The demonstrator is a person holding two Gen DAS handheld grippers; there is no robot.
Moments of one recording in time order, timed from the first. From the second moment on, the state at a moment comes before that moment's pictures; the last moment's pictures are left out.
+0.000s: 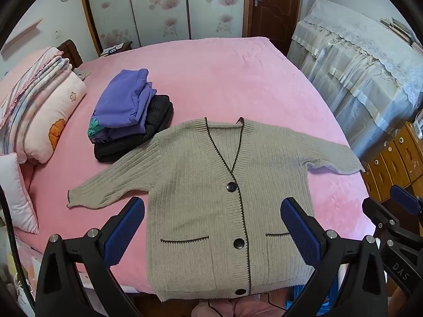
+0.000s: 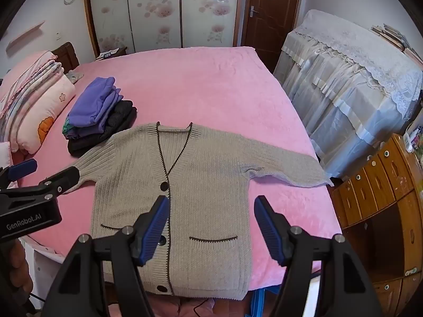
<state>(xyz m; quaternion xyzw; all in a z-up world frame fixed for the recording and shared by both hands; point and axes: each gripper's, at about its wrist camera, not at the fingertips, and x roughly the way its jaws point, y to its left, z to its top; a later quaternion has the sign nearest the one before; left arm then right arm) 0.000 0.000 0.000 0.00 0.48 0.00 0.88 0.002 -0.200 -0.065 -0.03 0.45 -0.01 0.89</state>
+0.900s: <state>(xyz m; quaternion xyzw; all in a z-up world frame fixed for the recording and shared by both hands) -0.014 0.001 0.004 0.02 0.47 -0.01 0.88 -0.010 -0.193 -0.069 -0.02 0.45 -0.02 0.89</state>
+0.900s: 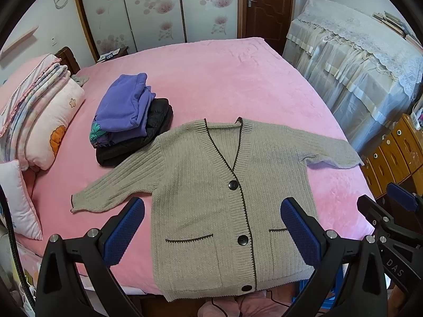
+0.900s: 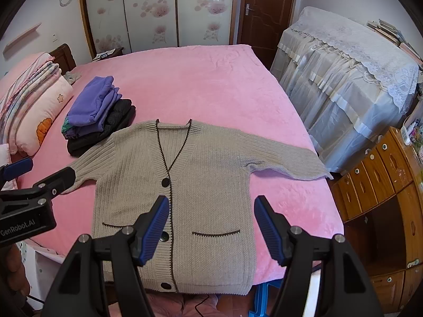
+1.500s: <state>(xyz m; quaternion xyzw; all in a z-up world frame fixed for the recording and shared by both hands) -0.007 0.008 0.000 0.03 0.47 -0.02 0.88 -0.005 -0.194 -0.063 -0.02 0.45 -0.02 0.89</state>
